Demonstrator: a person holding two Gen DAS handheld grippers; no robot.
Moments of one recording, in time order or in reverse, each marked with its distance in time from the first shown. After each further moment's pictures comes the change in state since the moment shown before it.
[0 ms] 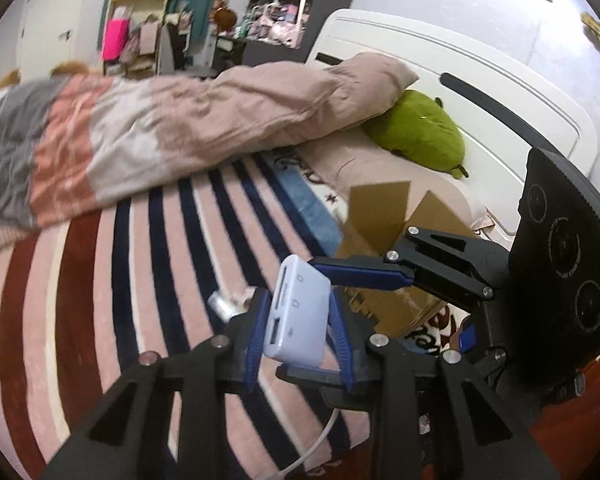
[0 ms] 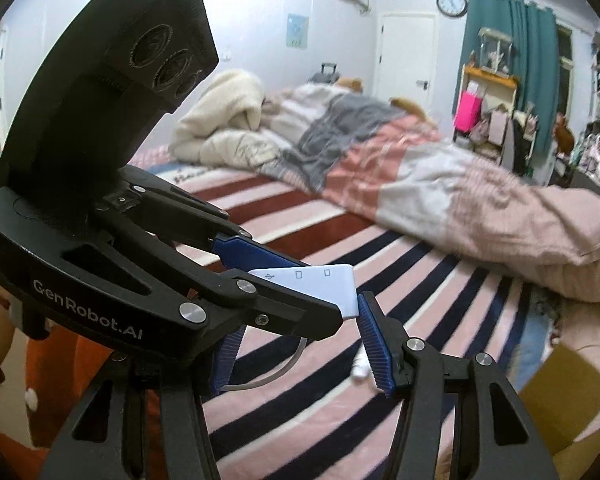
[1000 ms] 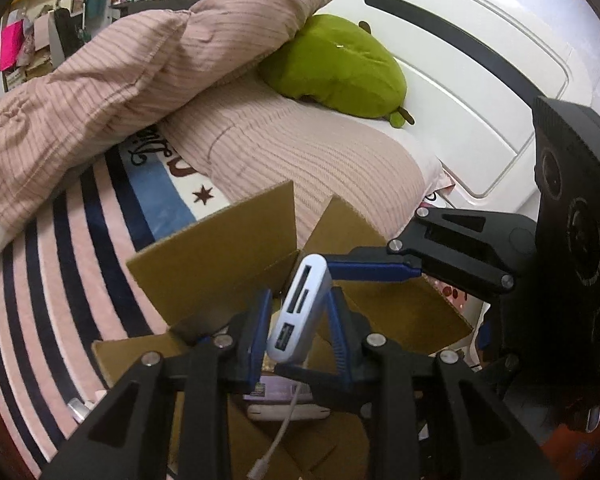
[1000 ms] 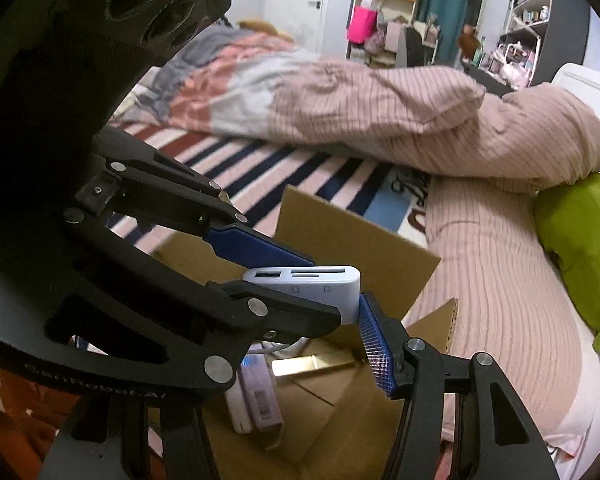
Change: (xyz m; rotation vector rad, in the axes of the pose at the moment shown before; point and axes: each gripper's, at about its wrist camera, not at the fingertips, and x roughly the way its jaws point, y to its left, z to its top) left arm 0.179 -0.133 0.077 0.165 0.227 -0.214; right arm -0.080 -0.175 -0.071 0.204 0.328 -0.278
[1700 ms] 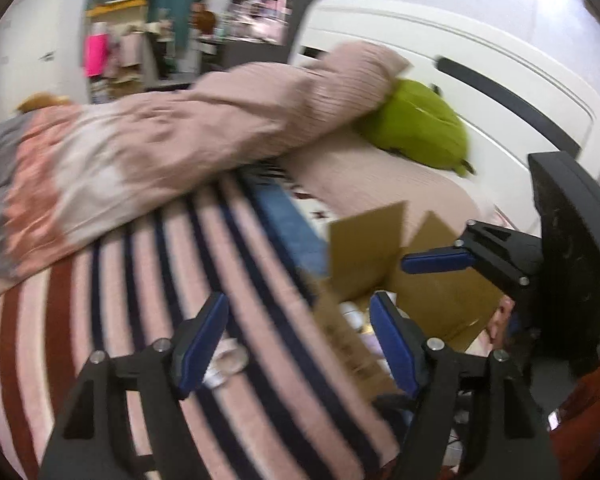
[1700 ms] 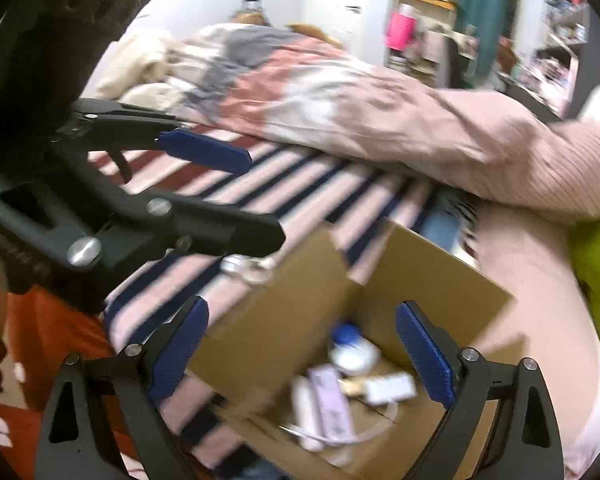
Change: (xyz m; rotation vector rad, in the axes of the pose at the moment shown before) left arm -0.138 0.069 -0.081 -0.132 -0.205 0.271; right arm -0.008 0.074 0.025 -0.079 -0.027 0.136
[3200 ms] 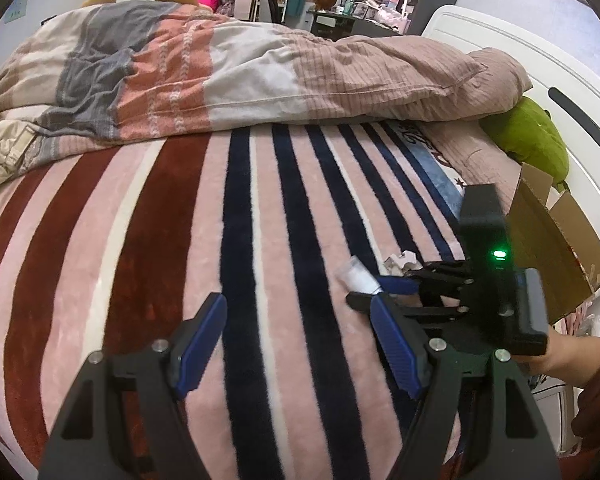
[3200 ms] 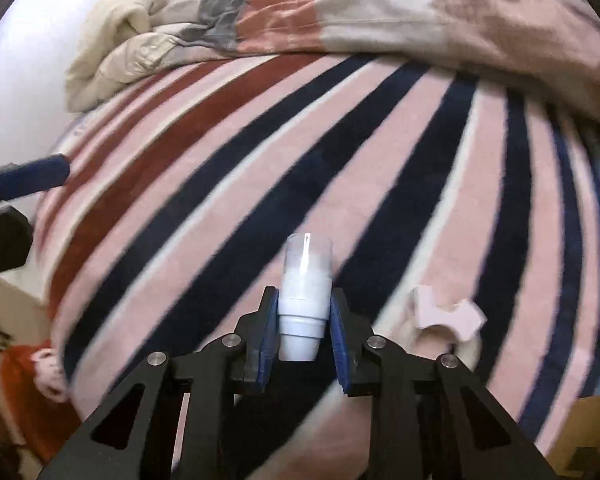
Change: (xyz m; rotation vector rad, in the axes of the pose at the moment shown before) left arm 0.014 0.161 -0.124 -0.261 0.051 0.190; right arm 0.248 0.079 0.021 0.156 0.148 0.125
